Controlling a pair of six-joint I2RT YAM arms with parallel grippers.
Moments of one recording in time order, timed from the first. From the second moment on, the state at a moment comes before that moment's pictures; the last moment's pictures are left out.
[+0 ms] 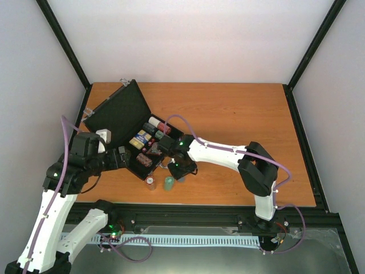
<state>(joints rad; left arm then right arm) -0.29 0.70 1.05 -1.20 0.05 -0.44 1.04 1.91 1.44 -0.98 -0.06 0.48</state>
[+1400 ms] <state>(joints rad) -0.29 0.64 1.25 -1.30 -0.04 -0.43 1.05 2.45 2.23 -0.62 -0.12 0.55</state>
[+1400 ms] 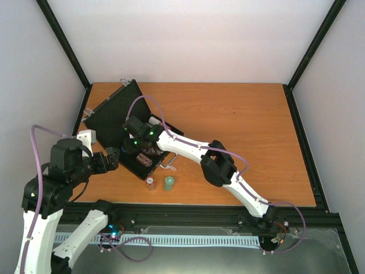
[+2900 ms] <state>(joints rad) -0.29 0.64 1.20 -1.32 -0.03 -0.43 1.09 2.21 2.09 -0.77 0.13 0.34</state>
